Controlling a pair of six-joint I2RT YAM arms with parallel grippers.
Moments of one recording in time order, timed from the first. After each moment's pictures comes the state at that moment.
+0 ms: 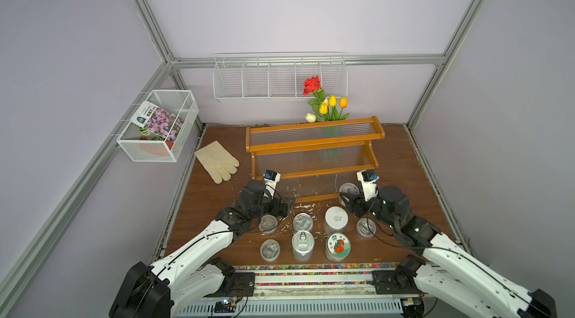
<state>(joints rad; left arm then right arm) -0.62 1.03 0.53 -0.10 0.19 -0.28 0.69 0.75 0.53 -0.23 0.03 0.26</state>
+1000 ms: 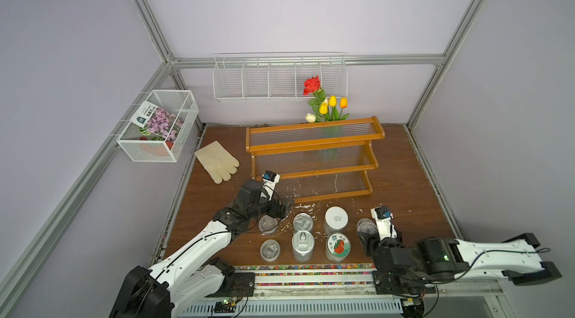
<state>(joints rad) -0.58 1.01 0.53 -0.15 0.26 -0.23 1.59 0.62 0.65 -1.16 0.76 1.14</state>
